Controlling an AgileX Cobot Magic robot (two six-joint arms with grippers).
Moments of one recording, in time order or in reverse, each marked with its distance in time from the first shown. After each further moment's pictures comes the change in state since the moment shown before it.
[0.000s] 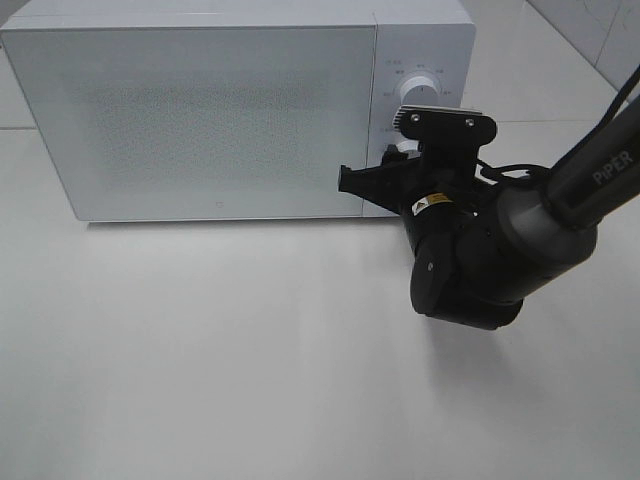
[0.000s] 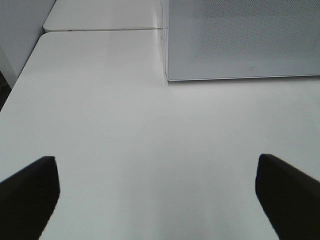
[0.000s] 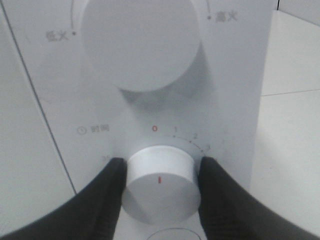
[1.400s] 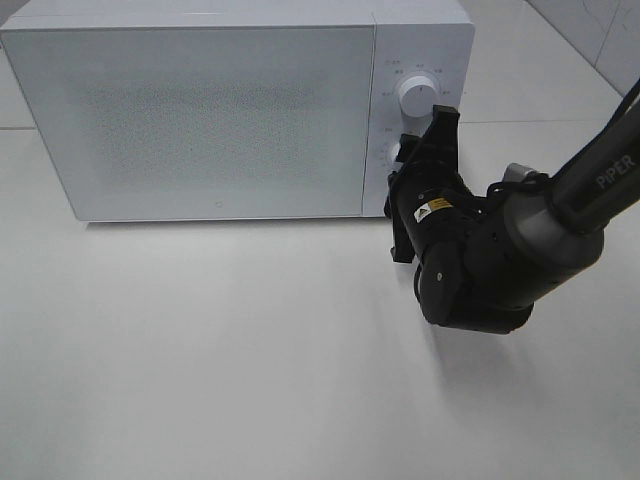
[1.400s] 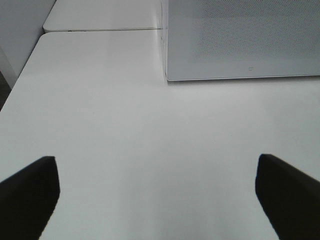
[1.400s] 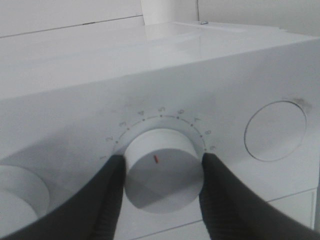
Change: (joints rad) left arm 0.000 0.000 0.000 0.000 0.000 0.000; right arm -0.015 0.008 0.021 -0.093 -0.025 1.670
